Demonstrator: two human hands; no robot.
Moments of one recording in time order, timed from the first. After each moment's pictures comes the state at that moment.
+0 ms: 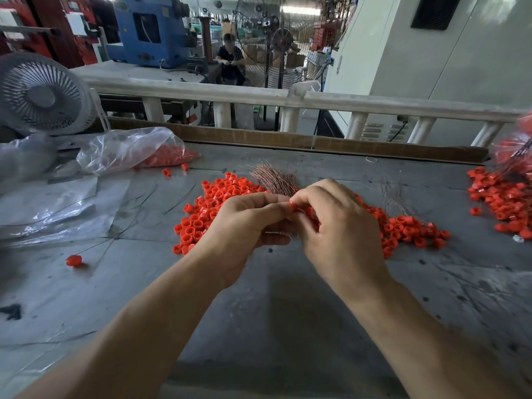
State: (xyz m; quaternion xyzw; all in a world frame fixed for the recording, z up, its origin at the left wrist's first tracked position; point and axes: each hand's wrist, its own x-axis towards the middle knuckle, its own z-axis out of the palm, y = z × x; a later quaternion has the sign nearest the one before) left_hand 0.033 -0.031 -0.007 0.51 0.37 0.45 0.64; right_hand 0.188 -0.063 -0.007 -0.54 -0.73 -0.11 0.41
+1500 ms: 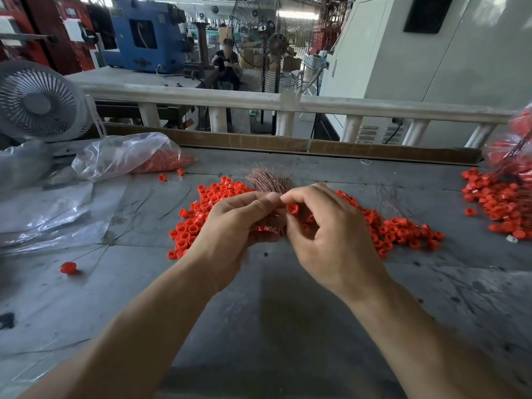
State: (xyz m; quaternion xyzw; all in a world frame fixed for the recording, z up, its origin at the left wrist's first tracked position) left_hand 0.031 -0.028 -0.008 0.49 0.33 0.49 0.64; right_hand 0.193 -0.063 -0.005 -0.47 -0.75 -0.05 0.46
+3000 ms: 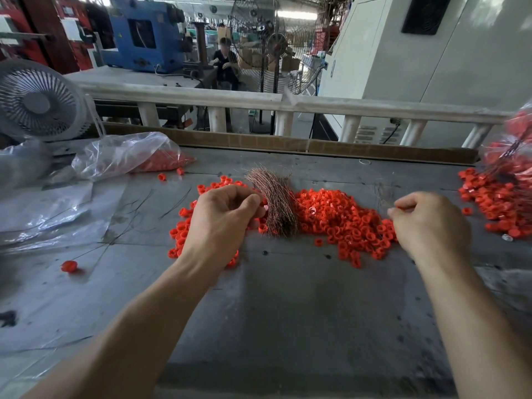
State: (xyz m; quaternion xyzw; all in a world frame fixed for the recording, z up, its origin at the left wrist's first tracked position) left_hand 0.023 -0.023 -0.009 0.57 0.49 0.52 0.41; right_hand 0.317 -0.034 -0.010 -0.85 -0.43 -0.05 0.30
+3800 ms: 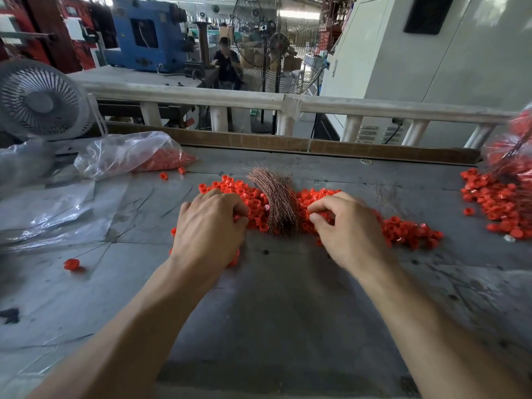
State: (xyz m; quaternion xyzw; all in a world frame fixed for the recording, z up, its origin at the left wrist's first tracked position) left_hand 0.009 -0.019 -0.016 0.72 0.61 0.32 0.04; right_hand 0.232 -0.029 -0.028 -0.65 -0.68 0.00 0.35
